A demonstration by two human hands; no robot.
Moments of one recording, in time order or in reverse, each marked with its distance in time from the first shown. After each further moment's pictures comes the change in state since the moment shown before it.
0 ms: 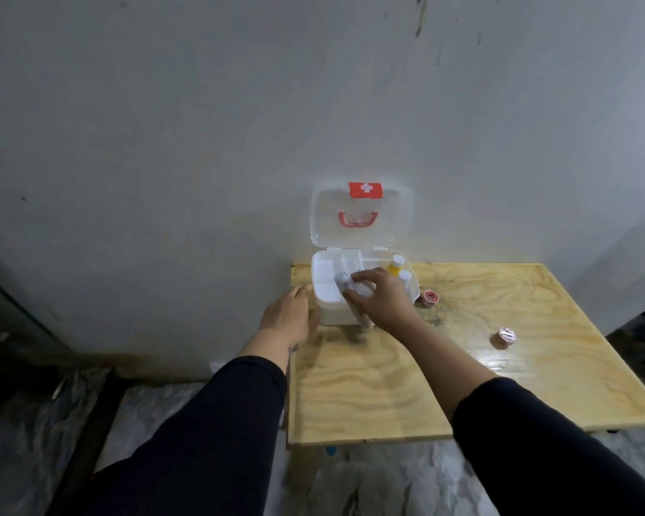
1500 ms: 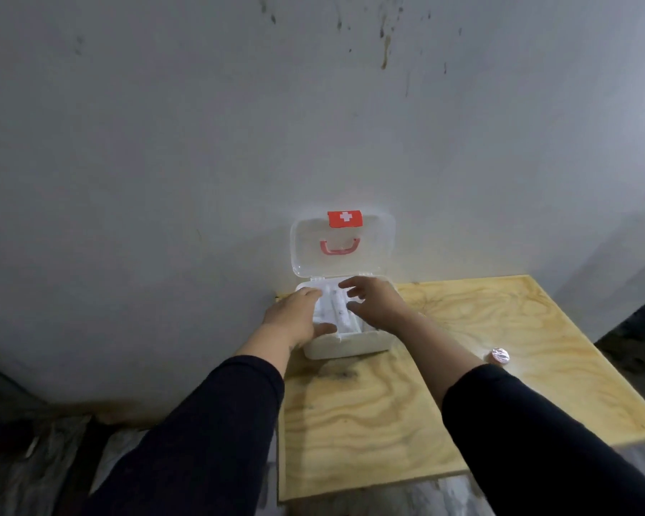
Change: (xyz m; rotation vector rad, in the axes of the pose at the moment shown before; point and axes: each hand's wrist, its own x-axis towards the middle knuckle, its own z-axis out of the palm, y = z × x) left_hand 0.051 0.034 -0.035 0.067 -0.092 0.128; right_hand 0.056 0.002 -0.028 -0.084 -0.163 0.054
